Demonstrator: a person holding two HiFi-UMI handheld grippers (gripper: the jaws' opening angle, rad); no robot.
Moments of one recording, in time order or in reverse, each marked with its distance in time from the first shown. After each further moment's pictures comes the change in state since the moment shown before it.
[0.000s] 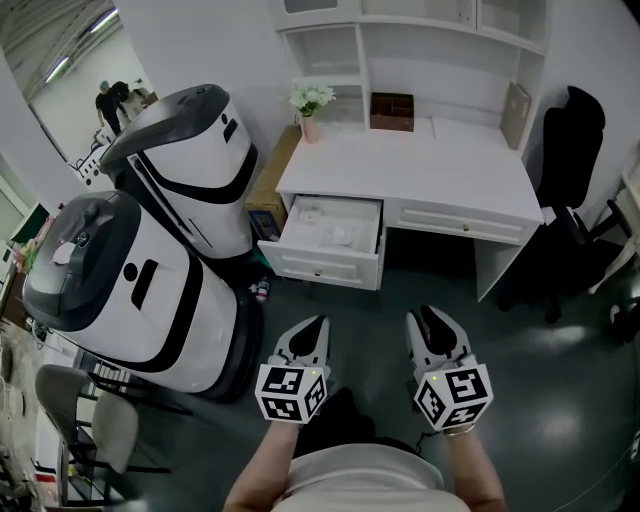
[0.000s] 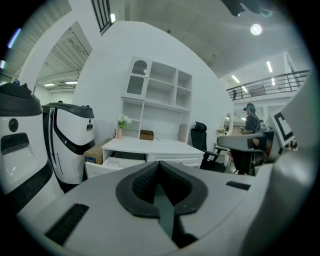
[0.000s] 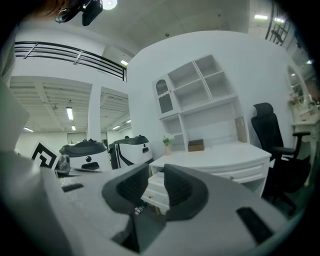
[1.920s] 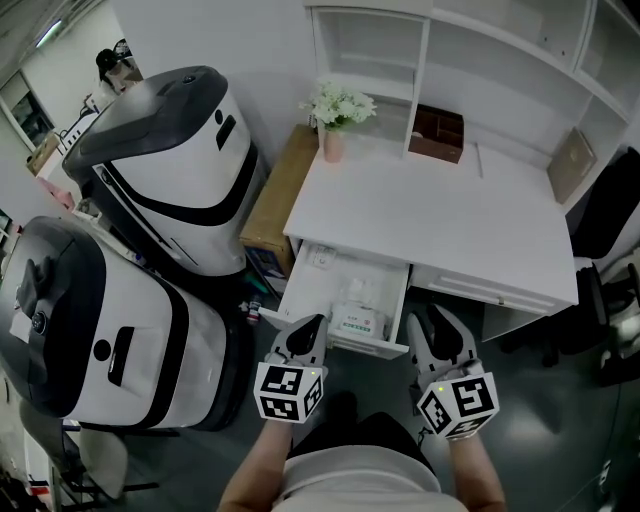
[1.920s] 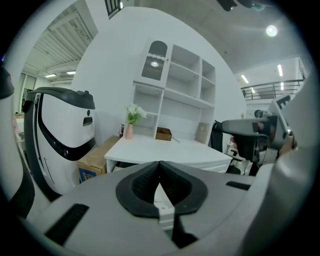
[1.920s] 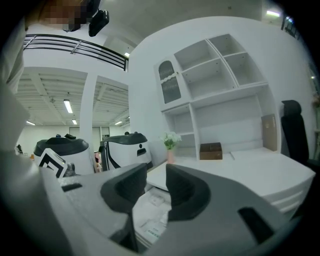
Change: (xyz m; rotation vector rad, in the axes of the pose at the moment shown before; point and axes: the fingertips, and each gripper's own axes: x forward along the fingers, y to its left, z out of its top) left arm 0.219 0.190 0.056 -0.052 0.054 0.014; right arm 0.291 -0.035 0.058 -0.063 0.026 0.043
